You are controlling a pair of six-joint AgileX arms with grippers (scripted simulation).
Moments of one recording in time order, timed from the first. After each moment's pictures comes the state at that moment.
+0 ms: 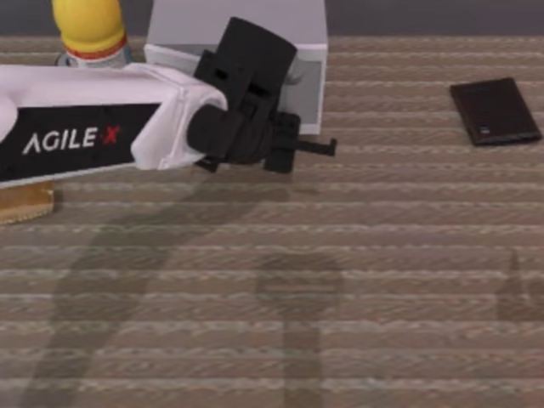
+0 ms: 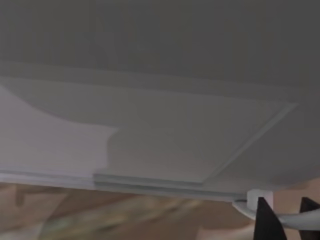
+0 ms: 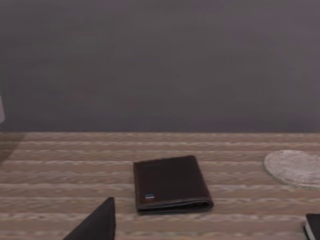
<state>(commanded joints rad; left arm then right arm) -0.62 1.93 1.29 -0.23 -0.19 -0.26 0.00 0.00 0.00 0.00 0.00 0.00</state>
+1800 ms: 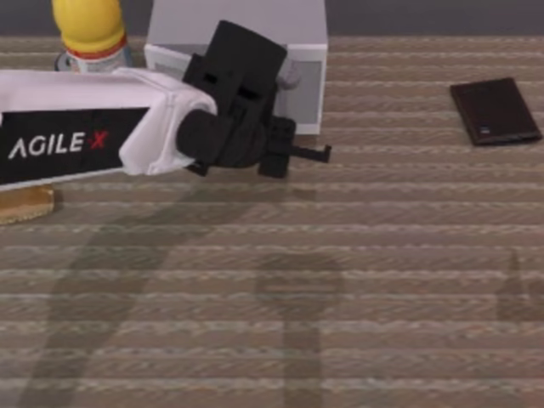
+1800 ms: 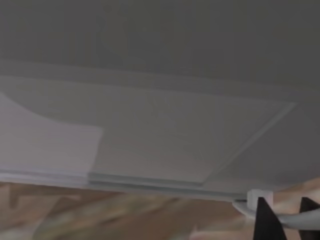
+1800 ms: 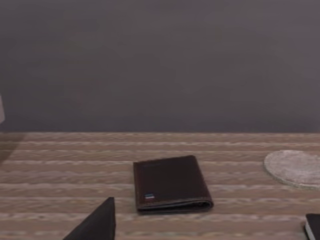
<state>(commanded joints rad) -0.61 1.91 1.25 -0.21 -0.15 -0.22 0.00 0.00 0.00 0.00 0.00 0.00</state>
